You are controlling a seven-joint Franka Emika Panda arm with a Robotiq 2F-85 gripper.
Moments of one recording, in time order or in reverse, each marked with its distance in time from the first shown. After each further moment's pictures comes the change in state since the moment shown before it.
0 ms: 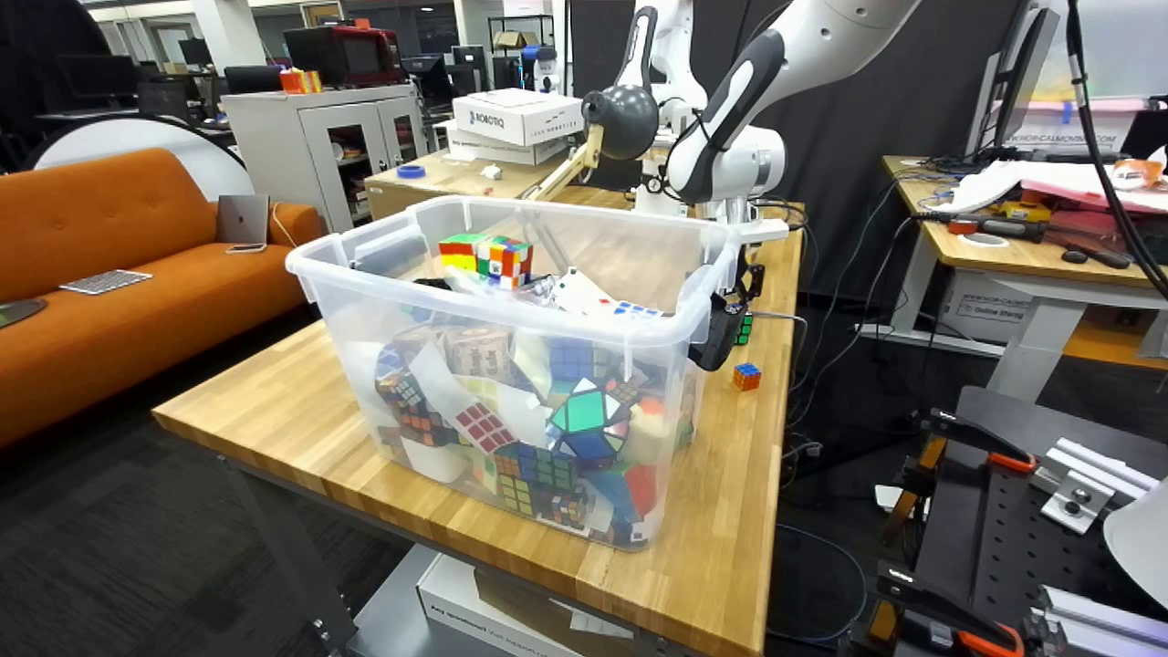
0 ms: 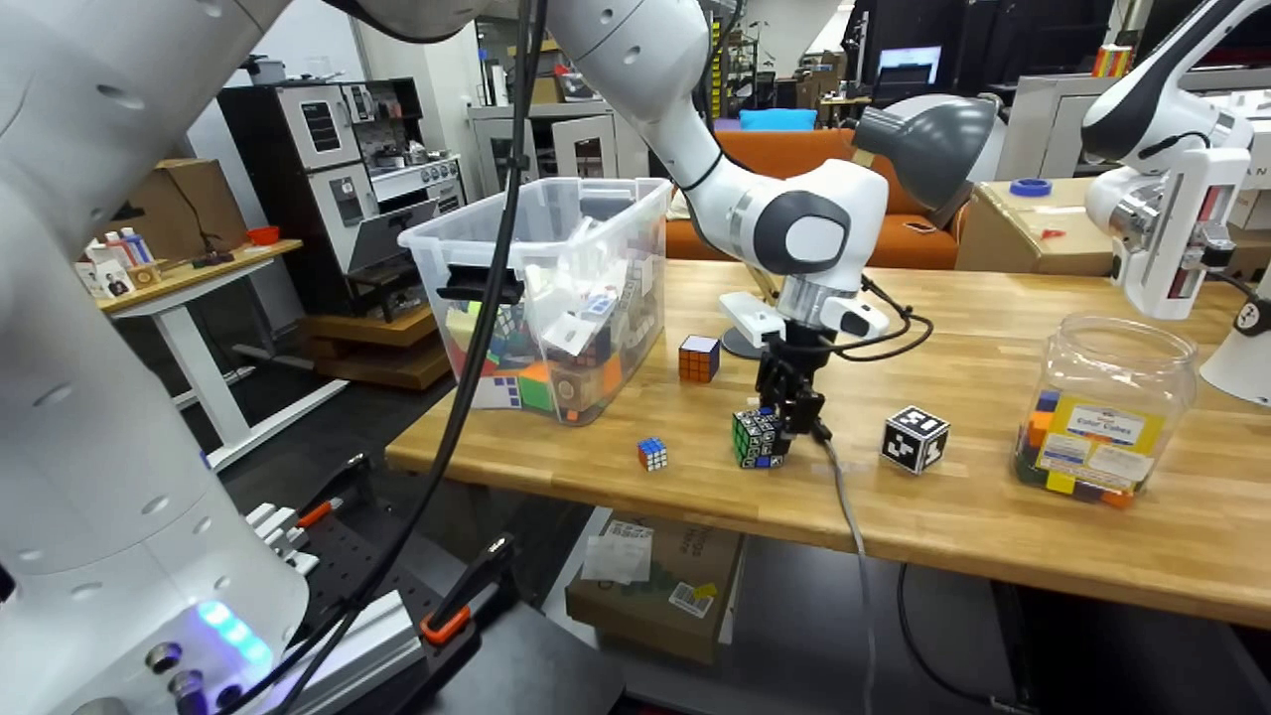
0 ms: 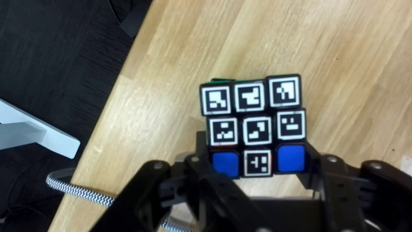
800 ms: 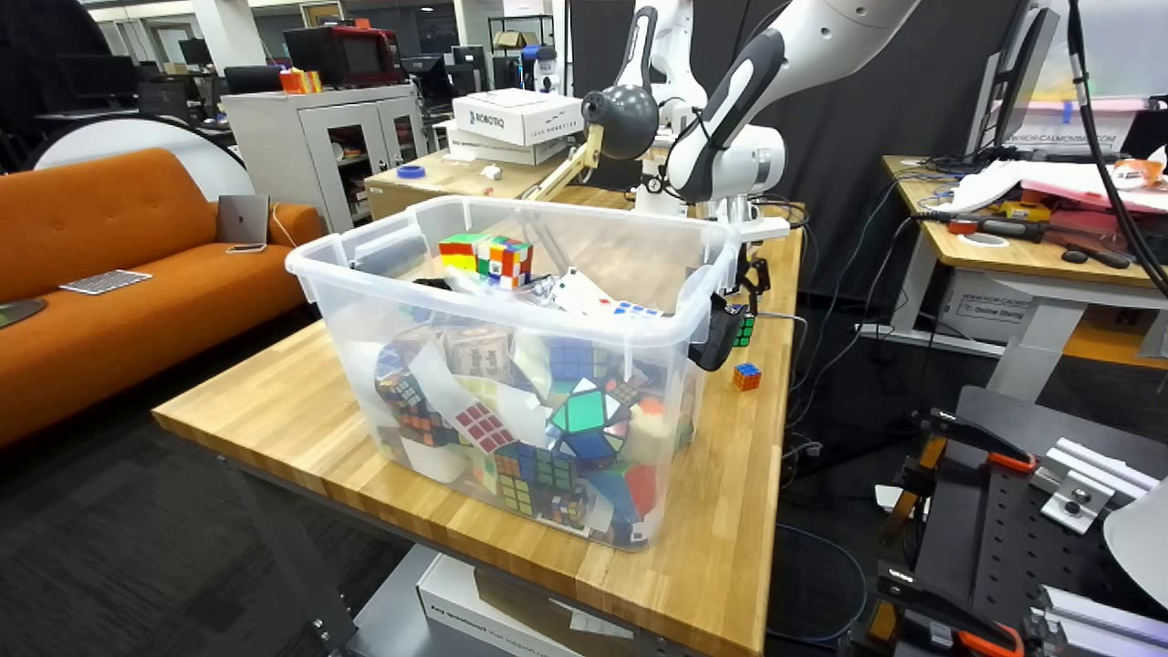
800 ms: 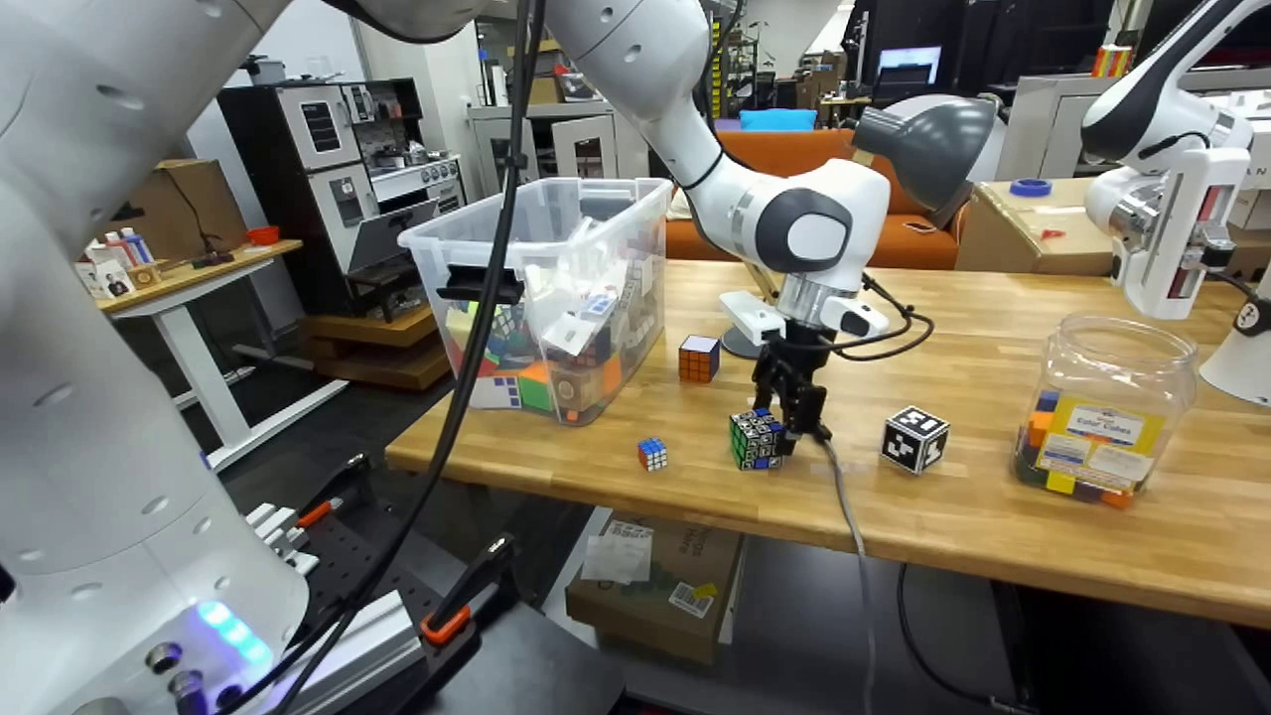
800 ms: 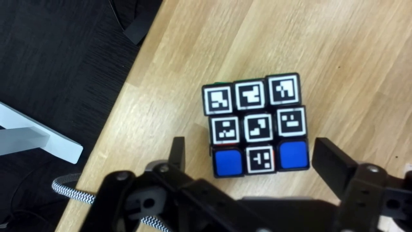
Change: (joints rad) arm 0.001 -0.001 -0.004 0.006 -0.002 -0.031 0.000
